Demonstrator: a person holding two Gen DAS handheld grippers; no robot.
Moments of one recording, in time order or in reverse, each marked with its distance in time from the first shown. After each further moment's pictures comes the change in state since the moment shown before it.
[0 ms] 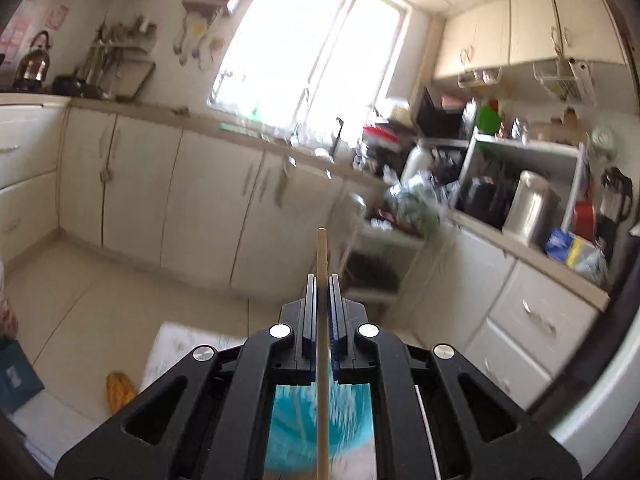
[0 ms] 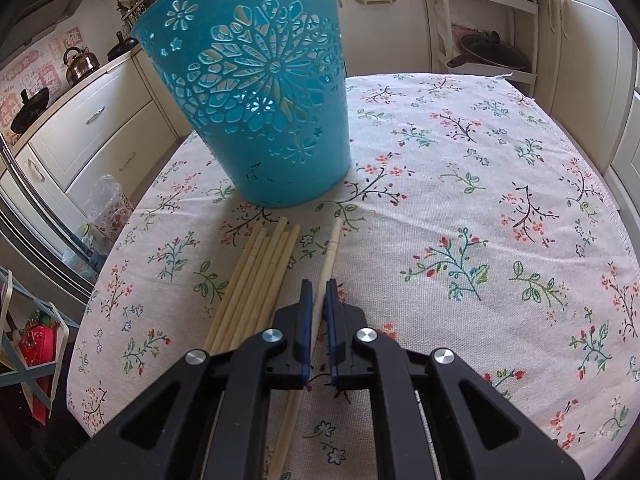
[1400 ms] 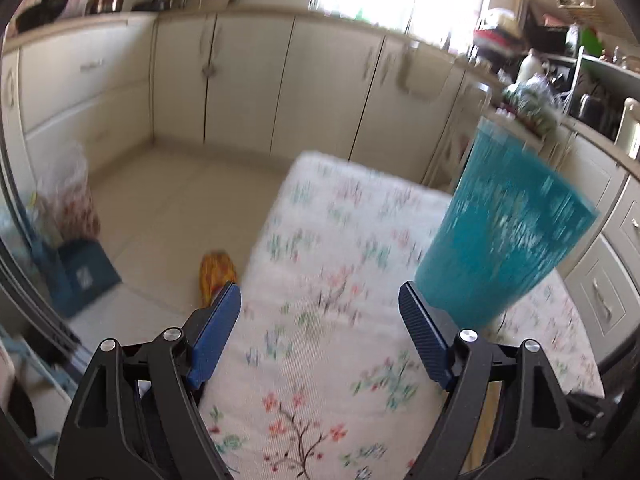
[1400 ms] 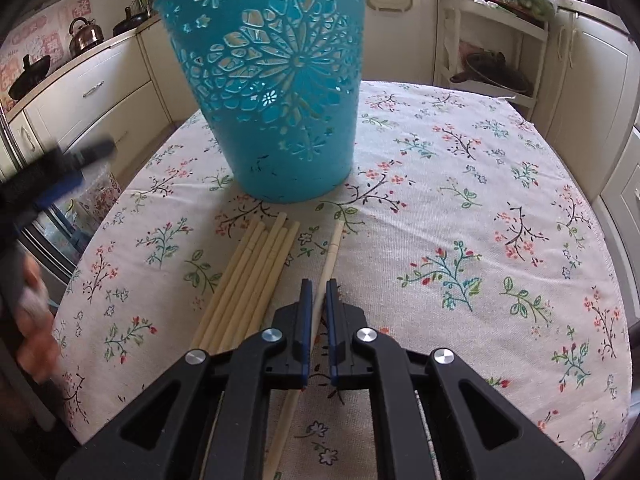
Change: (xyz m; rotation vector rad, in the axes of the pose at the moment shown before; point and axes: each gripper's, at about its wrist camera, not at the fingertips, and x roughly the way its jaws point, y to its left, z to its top) left arm -0.015 0.123 -0.174 -0.051 0.375 0.360; right arm 0.000 0.008 -0.001 -0.070 0.006 -0.062
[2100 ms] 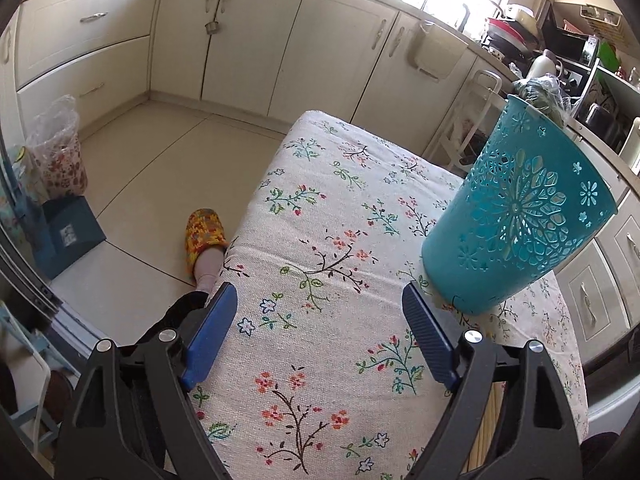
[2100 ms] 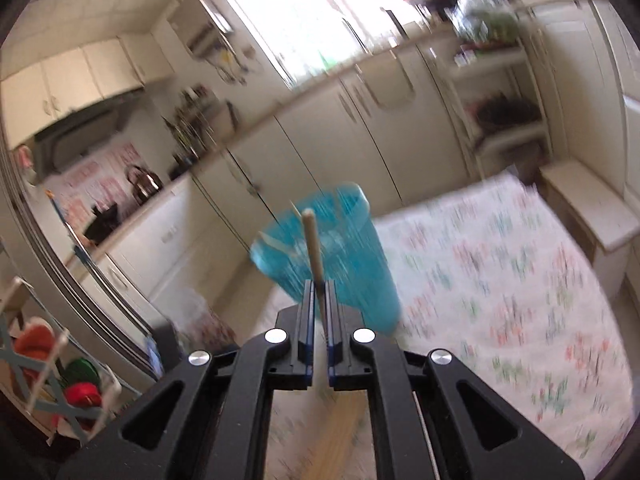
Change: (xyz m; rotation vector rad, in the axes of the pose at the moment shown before) left arm 0.021 0.009 -0.009 -0.081 0.096 -0.048; right arm -0.142 -0.028 0.070 0.201 -0.427 0.341
